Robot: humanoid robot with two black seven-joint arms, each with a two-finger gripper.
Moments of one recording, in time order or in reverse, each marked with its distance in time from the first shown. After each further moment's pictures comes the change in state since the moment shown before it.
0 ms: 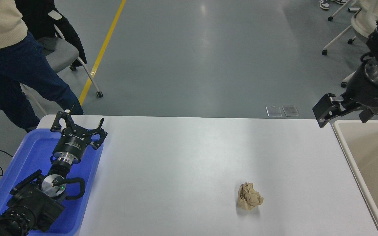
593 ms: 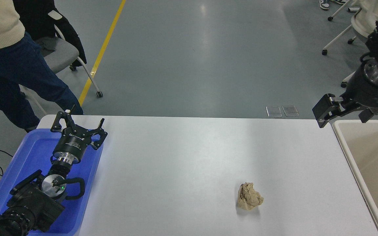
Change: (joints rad) left arm 0.000 0.000 0.000 0.000 0.000 0.000 0.003; right arm -0.003 0.002 0.000 0.000 0.000 0.000 0.000
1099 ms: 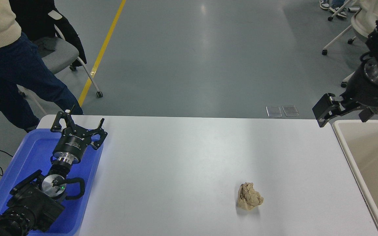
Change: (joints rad) left arm 0.000 0.000 0.000 0.000 -0.001 0.000 -0.001; right arm 0.006 0.001 -0.001 0.000 0.000 0.000 0.000
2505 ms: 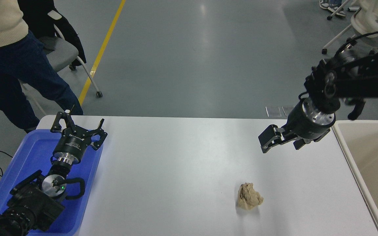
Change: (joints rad) left arm 0.000 0.000 0.000 0.000 0.001 0.000 0.001; right arm -0.468 0.073 0.339 -0.040 -0.004 -0.338 -0.001
